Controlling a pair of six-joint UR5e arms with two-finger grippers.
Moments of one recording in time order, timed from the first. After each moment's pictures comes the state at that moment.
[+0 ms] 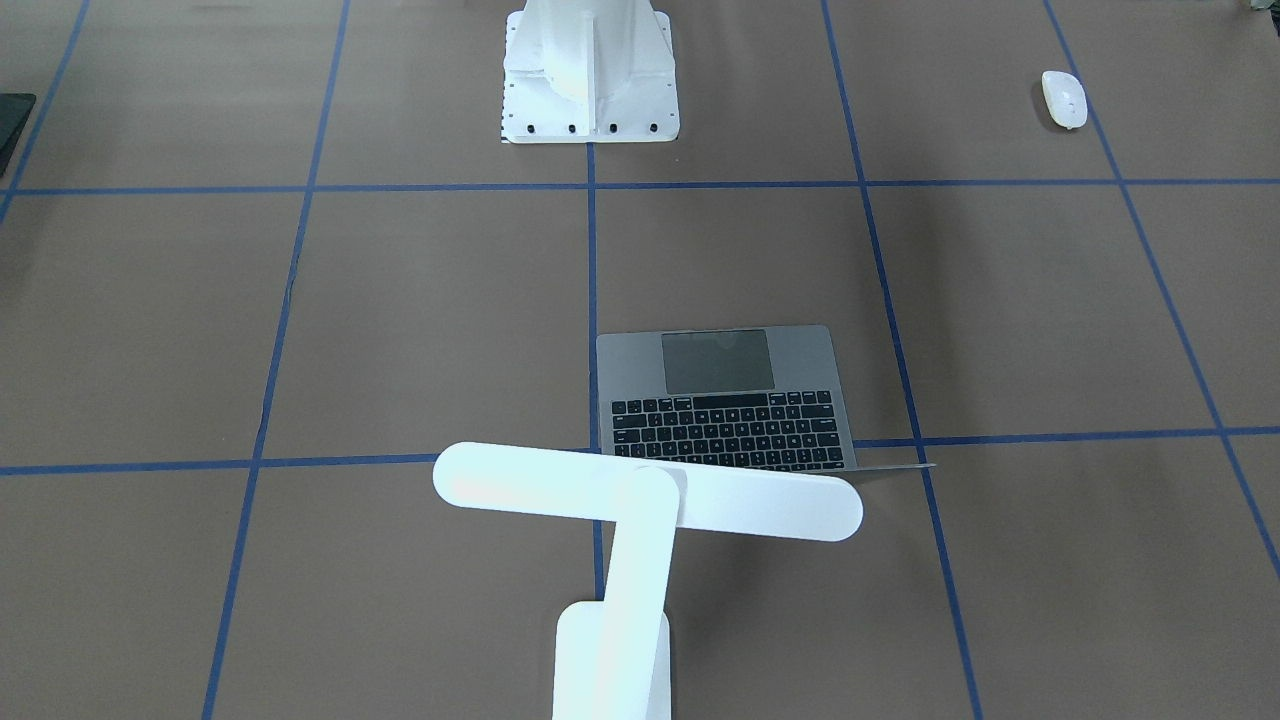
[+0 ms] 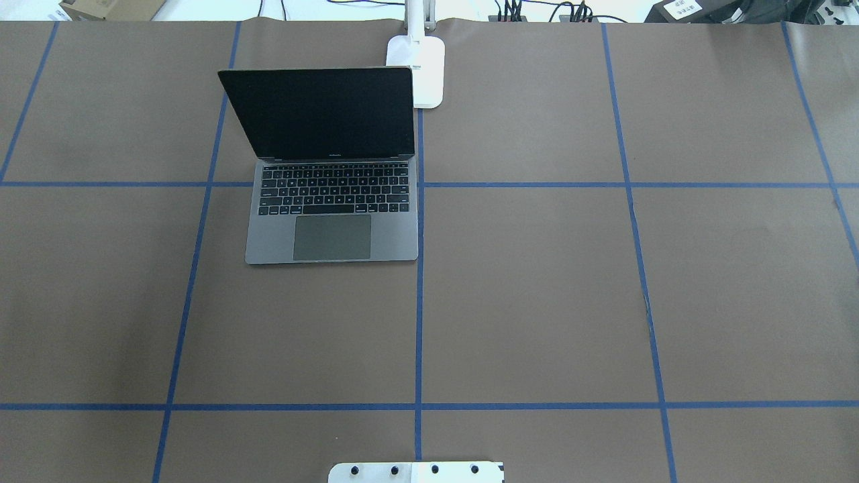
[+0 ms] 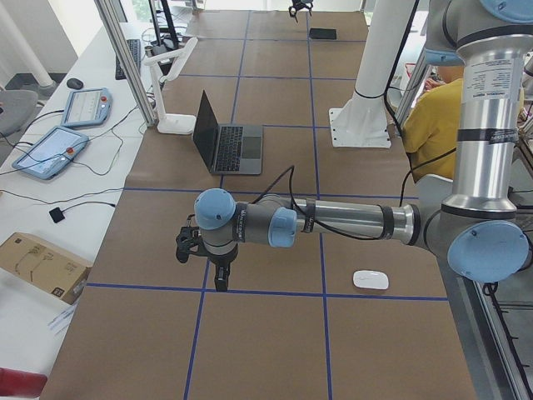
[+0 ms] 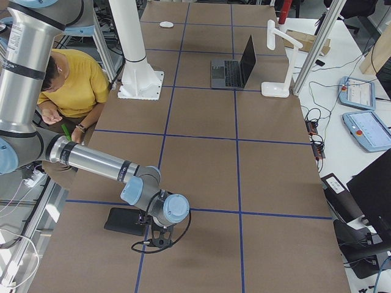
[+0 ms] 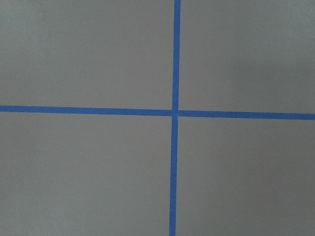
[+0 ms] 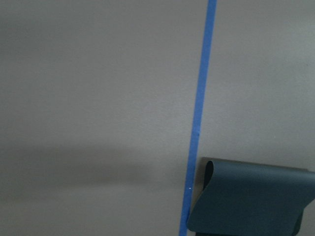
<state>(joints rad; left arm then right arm) -1.55 -1.56 -1.63 -1.62 -2.37 -0.11 1.45 -1.92 1.57 -1.74 2.39 1.21</state>
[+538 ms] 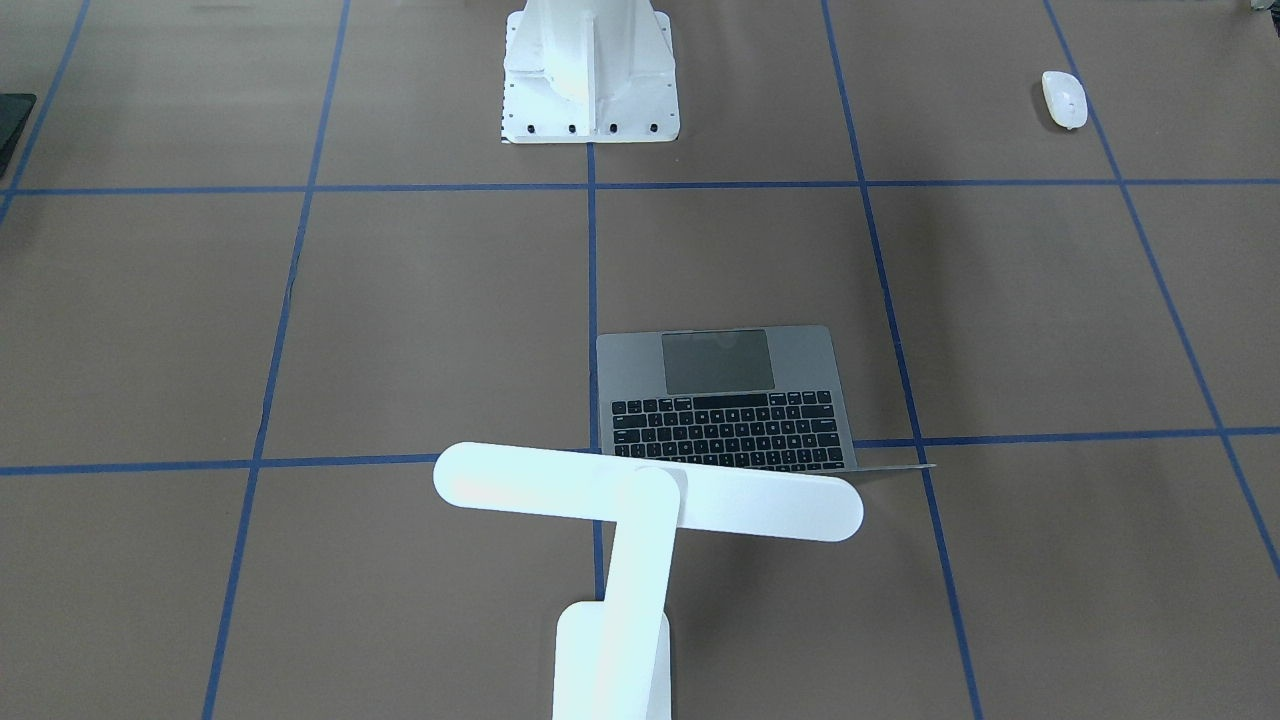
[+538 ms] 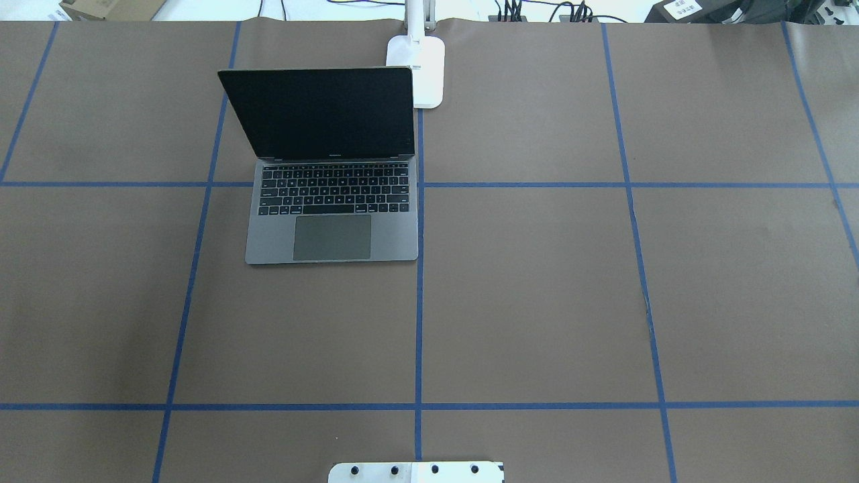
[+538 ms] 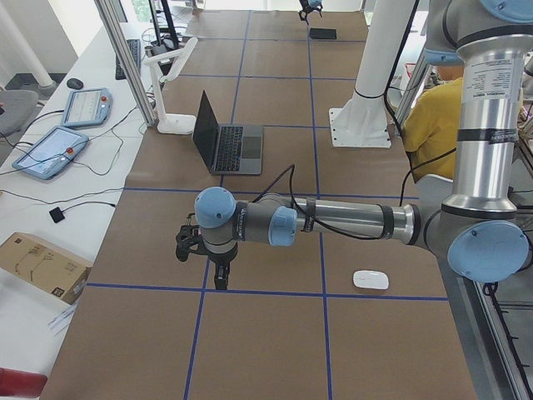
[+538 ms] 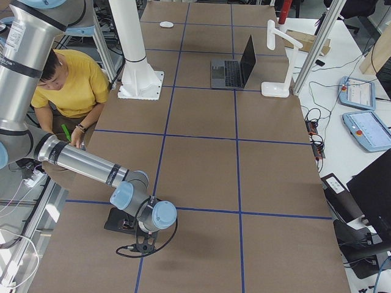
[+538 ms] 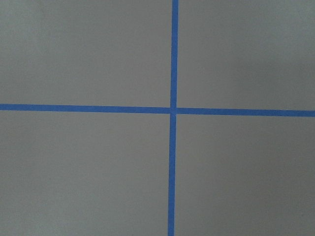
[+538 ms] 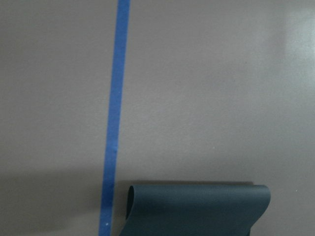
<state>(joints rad) -1.55 -1.56 -1.64 -1.62 -2.37 -0.11 1.41 -1.98 1.55 -1.74 2.36 1.22</state>
